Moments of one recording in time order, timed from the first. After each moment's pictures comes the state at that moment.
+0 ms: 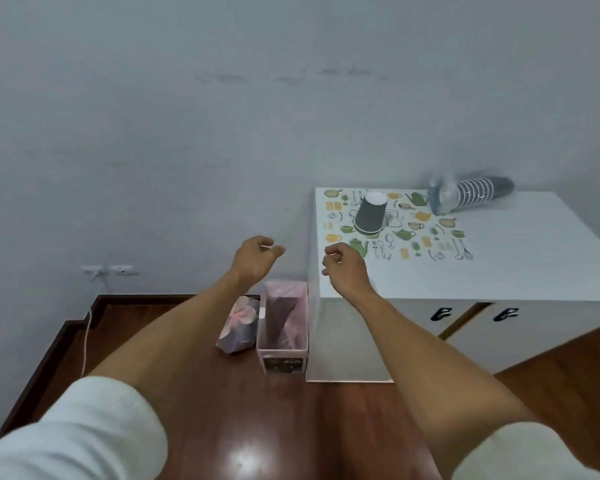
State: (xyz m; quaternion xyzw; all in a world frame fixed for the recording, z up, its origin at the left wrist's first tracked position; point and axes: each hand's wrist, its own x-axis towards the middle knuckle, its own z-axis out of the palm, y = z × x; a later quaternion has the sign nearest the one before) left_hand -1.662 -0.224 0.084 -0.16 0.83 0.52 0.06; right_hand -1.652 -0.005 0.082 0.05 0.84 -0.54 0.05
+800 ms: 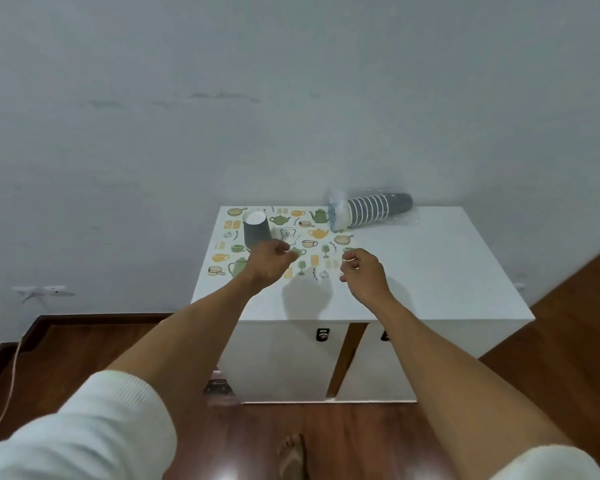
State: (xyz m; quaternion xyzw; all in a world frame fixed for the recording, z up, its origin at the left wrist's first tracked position) left_hand -1.717 0.101 0.121 -0.07 0.86 0.50 0.08; right_hand -1.710 0.325 0.096 0.06 0.85 -0.52 0.03
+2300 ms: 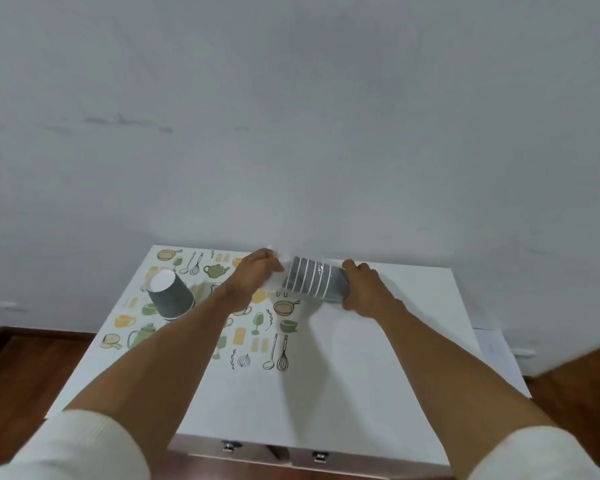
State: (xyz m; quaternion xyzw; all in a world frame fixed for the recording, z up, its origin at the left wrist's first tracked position) left_hand -1.916 0.234 0.115 -0.16 0.73 0.66 0.09; right_hand -1.965 0.485 0.068 -0.12 0.97 -0.16 0.13
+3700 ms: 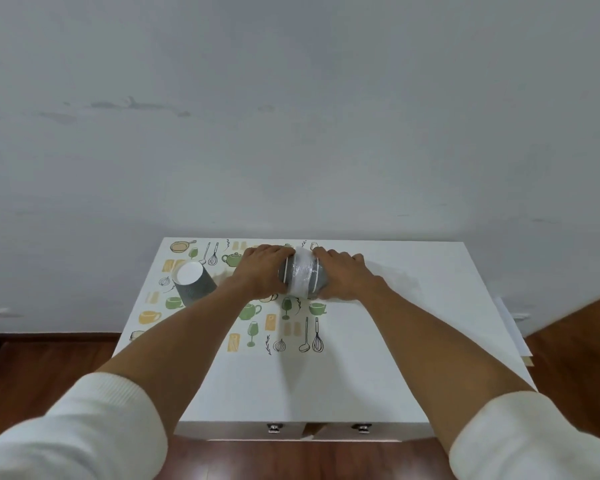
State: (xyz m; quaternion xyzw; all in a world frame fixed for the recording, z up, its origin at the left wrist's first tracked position) left_hand -1.916 0.174 0.090 0.10 0.98 0.10 0.10; right_hand -1.944 0.388 0.068 -0.21 0.96 -0.09 0.14
